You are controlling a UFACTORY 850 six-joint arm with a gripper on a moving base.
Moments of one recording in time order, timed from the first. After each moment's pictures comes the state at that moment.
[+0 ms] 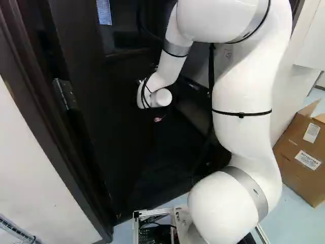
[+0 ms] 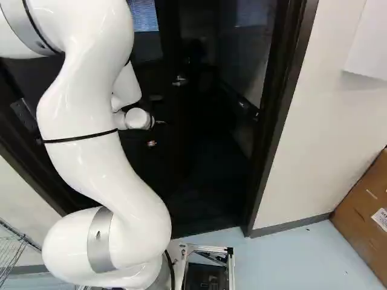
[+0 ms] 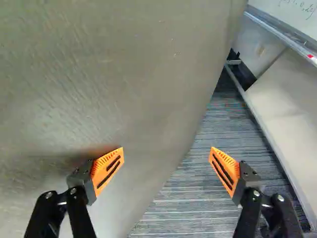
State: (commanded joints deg) arm 18.0 -20.1 -45.2 4.5 32.7 0.0
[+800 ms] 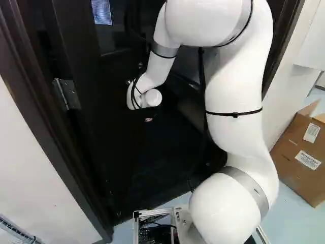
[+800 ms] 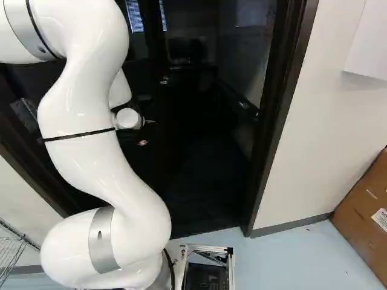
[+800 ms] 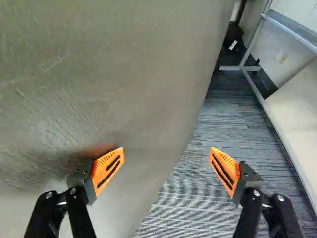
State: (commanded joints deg) arm 23.4 -23.4 -49.3 4.5 32.7 0.0
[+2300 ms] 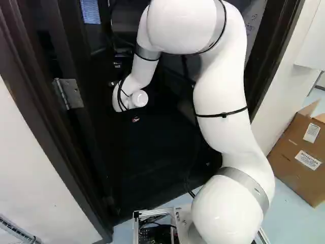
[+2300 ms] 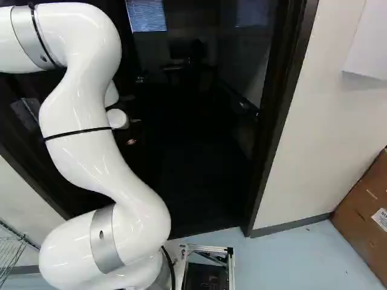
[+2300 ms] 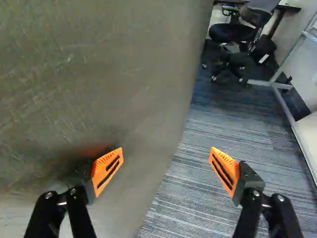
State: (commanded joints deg) arm 30.0 -28.3 -55.7 1.1 32.7 0.0
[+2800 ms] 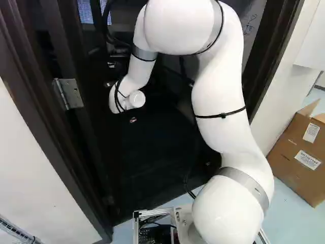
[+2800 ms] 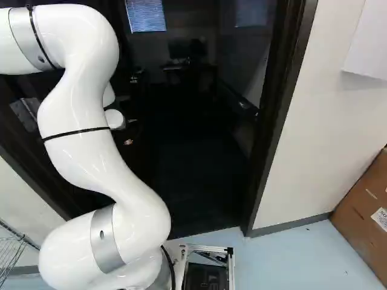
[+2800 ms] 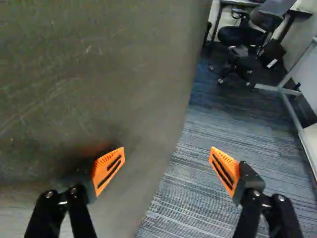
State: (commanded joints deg) arm 31.9 -28.7 -56.2 -0.5 32.7 0.0
